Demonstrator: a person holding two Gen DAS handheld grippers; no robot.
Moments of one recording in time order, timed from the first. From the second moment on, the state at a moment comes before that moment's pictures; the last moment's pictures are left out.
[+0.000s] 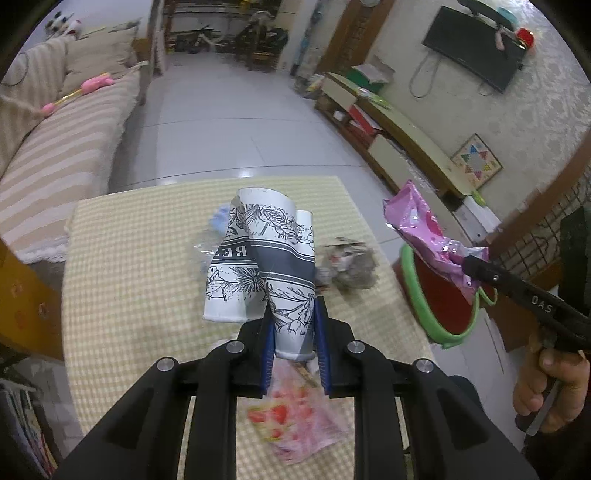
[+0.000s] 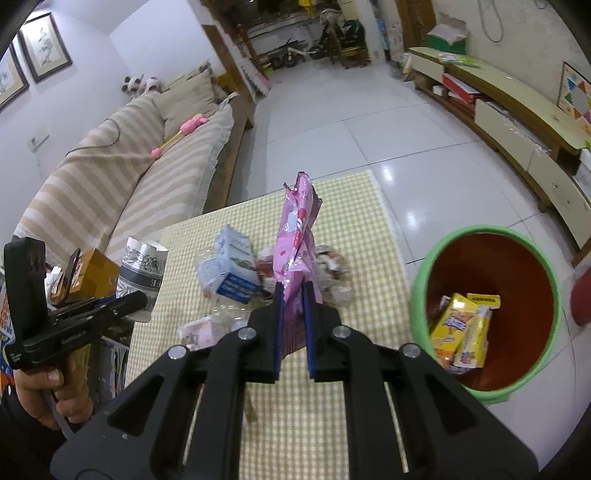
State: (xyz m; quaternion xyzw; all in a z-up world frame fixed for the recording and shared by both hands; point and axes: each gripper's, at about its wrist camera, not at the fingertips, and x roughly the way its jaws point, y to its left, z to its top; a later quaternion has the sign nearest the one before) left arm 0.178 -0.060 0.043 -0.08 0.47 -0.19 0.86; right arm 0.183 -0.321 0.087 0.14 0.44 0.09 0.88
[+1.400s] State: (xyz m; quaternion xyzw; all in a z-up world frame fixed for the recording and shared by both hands) left arm 0.206 -0.361 0.042 0.01 0.50 -0.37 0.78; right arm 0.125 -0.522 0.051 0.23 0.43 -0.06 0.87
